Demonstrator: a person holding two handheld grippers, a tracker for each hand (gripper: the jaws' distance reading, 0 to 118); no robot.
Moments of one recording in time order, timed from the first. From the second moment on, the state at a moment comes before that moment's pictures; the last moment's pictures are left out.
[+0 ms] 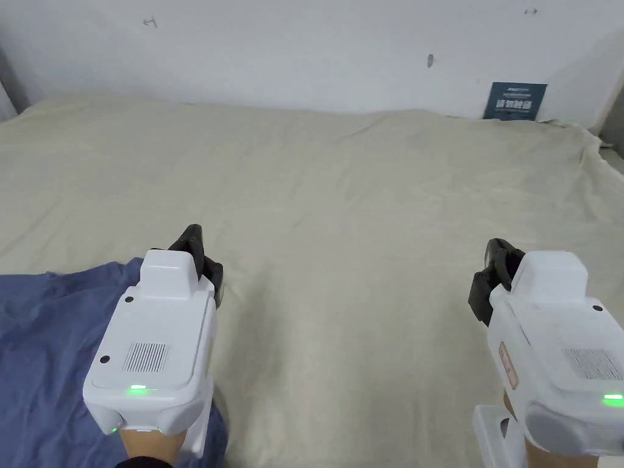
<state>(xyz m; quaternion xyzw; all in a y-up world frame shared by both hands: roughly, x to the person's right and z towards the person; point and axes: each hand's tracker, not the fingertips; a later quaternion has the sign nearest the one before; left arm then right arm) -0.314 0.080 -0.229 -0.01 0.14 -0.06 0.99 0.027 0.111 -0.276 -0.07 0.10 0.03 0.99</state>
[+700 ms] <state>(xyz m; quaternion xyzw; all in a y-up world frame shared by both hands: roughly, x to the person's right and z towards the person) -0.479 0.089 -0.096 -0.03 0.36 -0.07 0.93 -0.182 0.113 -0.286 -0.06 0.32 0.03 0.94</state>
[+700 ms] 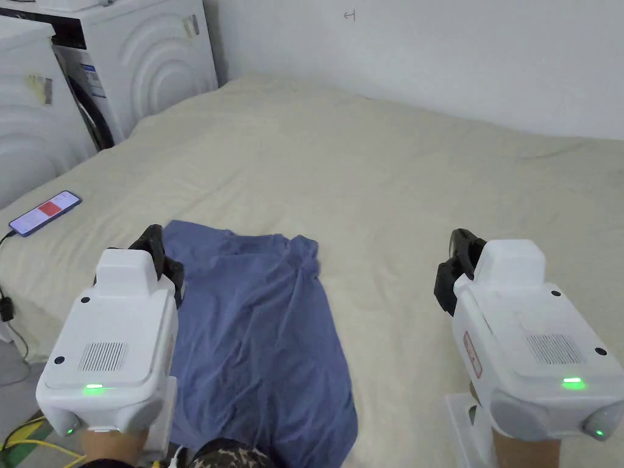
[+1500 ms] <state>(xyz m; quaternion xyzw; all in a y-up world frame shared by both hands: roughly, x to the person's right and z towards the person) -0.504 0.079 -0.098 -0.09 0.34 -0.04 0.94 -0.201 0.113 -0.270 -0.06 0.35 0.04 0.93</state>
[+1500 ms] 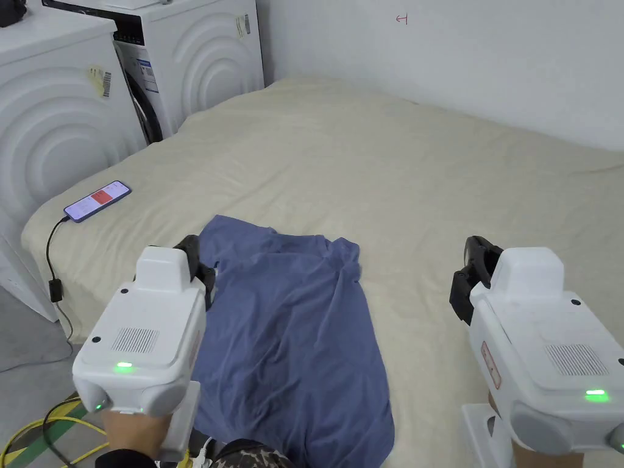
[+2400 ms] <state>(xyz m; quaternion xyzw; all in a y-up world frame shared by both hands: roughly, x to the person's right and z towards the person) -0.546 -0.073 -0.280 -0.49 0.20 0.16 0.83 -0.130 0.063 -0.327 -0.14 0.26 0.07 0.95</state>
